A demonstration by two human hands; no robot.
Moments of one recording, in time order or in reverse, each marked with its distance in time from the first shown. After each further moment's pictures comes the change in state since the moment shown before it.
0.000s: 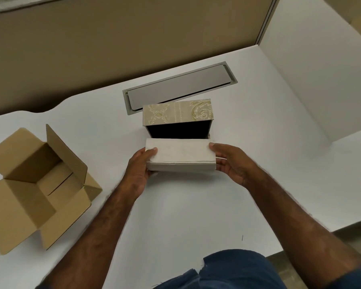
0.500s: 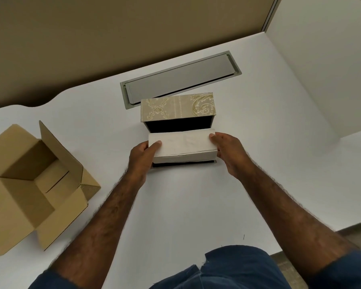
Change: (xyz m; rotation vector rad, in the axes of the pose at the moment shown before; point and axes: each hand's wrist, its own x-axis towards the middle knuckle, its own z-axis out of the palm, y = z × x) left_hand 0.029 0.001 0.011 0.340 0.104 0.109; right_hand 0.035 0.002 0.013 -0.175 0.181 -0.134
